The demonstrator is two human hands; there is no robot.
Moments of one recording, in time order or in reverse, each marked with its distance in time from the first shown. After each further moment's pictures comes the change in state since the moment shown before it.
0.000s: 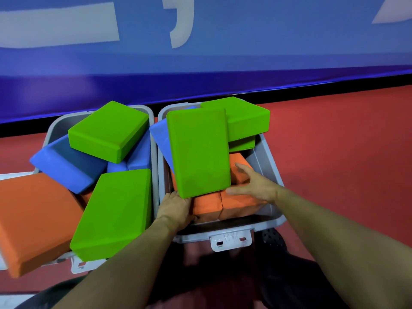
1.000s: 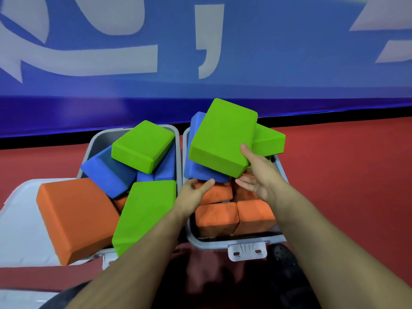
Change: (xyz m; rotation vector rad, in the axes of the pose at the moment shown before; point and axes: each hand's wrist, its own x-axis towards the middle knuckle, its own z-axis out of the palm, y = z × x) left_hand -0.005 -0.025 -0.048 -1.542 0.253 -0.296; right_hand -0.037 -0.135 0.026 0.814 0.314 0.048
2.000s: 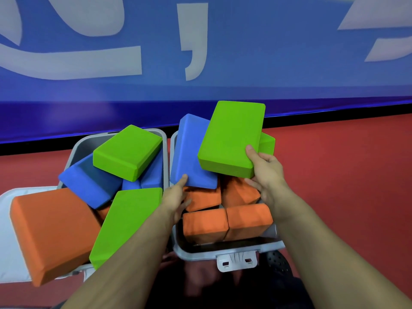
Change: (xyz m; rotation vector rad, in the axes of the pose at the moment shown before) left_hand 0.032 0.011 0.011 -0.411 0.036 -0.218; right_hand 0.022 -0.010 -0.037 0.016 0.316 -0.128
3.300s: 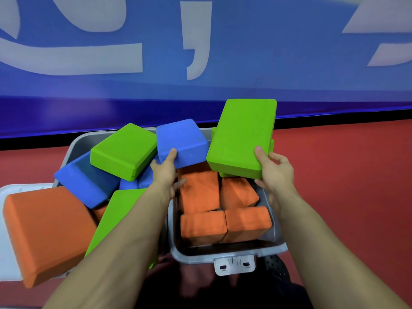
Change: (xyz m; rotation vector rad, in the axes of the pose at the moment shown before) left_hand -0.006 0.071 0.017 -0.073 0.170 0.133; right_hand -0.004 -0.011 -0.009 -0.014 0.084 -0.092
